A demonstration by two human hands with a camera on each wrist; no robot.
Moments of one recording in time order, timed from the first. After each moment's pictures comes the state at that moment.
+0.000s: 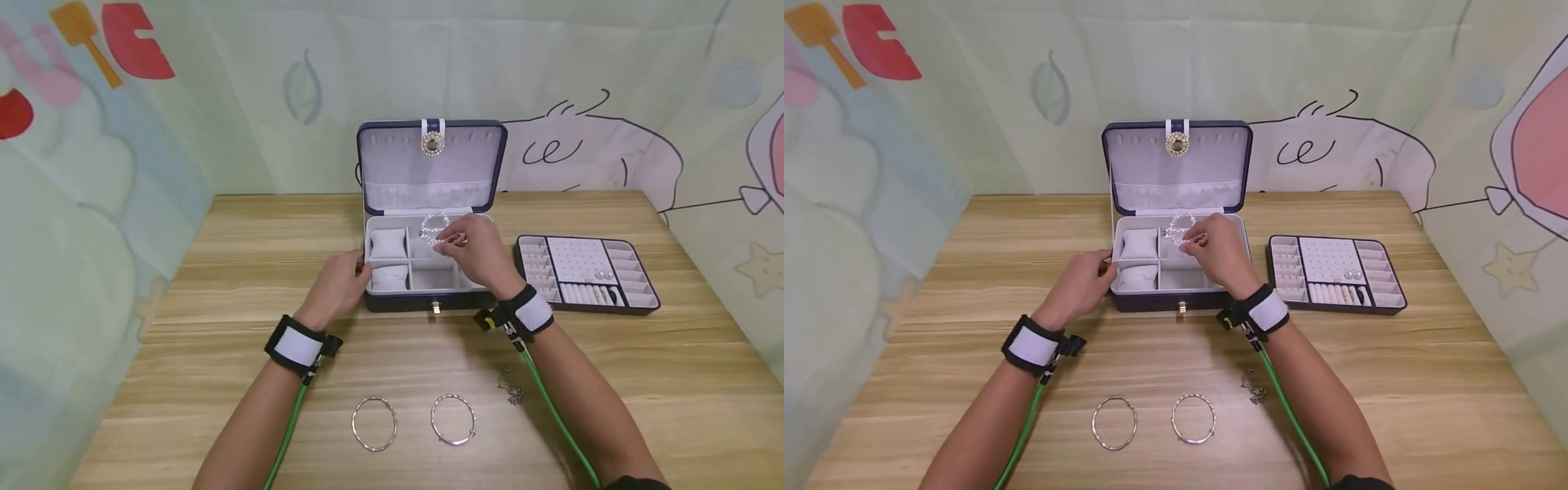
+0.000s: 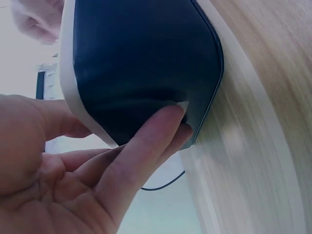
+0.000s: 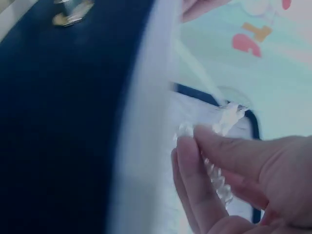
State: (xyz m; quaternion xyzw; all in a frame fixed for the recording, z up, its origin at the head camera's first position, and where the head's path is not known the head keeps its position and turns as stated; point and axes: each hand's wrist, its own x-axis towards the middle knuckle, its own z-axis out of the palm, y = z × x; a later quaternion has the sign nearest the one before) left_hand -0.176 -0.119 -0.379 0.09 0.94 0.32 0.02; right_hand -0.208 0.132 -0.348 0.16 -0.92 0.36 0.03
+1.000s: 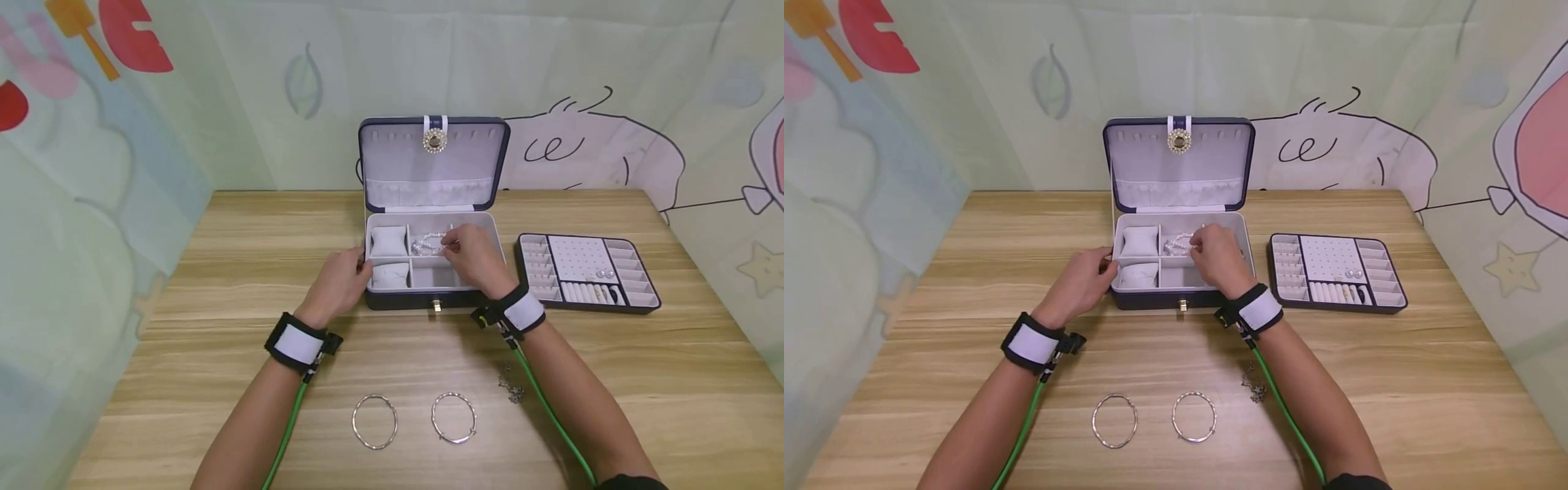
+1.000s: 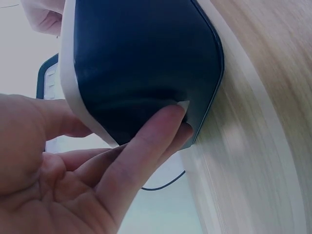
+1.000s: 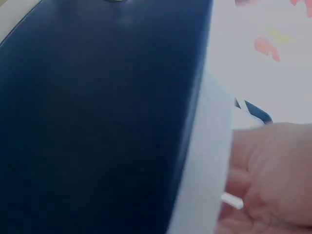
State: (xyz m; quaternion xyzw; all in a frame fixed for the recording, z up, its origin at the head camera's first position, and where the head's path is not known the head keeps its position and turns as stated) left_hand -0.176 -0.119 -0.378 0.09 0.94 0.32 0.02; right_hand -0.212 0.124 -0.361 0.13 -0.95 0.30 -0.04
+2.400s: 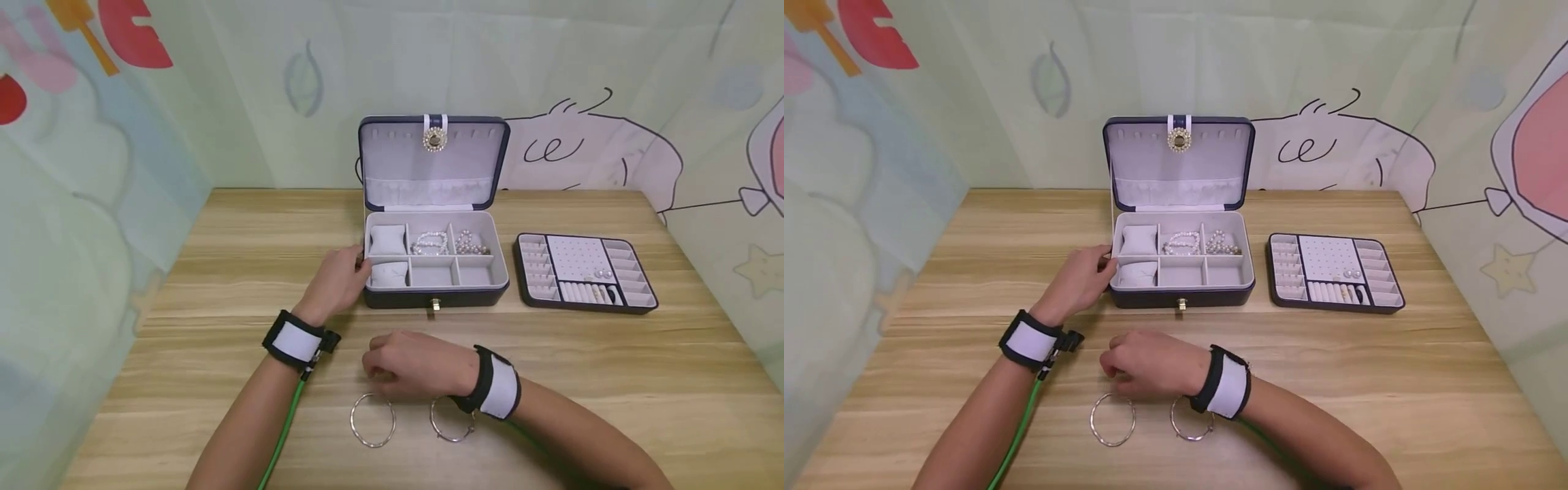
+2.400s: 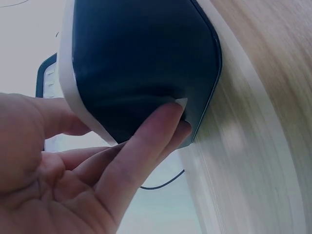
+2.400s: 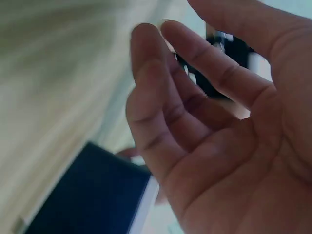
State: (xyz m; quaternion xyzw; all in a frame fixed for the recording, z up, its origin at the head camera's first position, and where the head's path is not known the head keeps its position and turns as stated) left_hand -0.177 -0.121 -0.380 0.10 0.94 0.32 0.01; right_hand -0.098 0.060 -0.373 0.52 -0.82 0.15 -0.16
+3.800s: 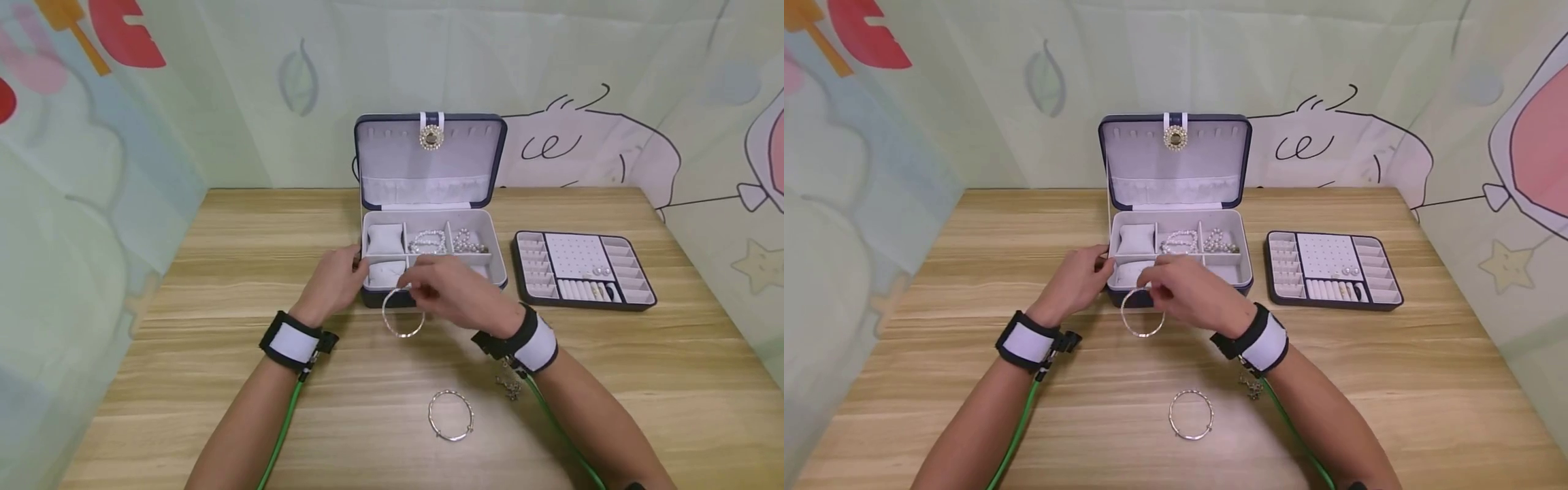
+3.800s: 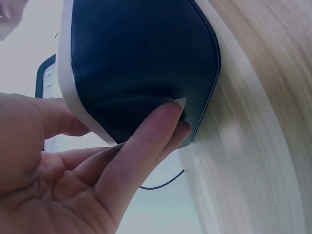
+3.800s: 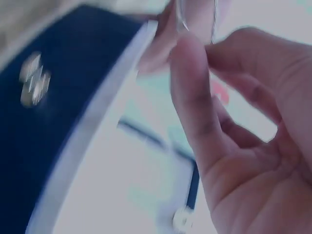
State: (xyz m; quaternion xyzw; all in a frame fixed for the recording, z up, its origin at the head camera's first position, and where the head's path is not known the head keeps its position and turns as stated) left_hand -0.177 -0.121 -0.379 0.10 0.94 0.32 0.01; right_hand -0.154 0.113 -0.338 0.43 -0.86 0.27 -0.01
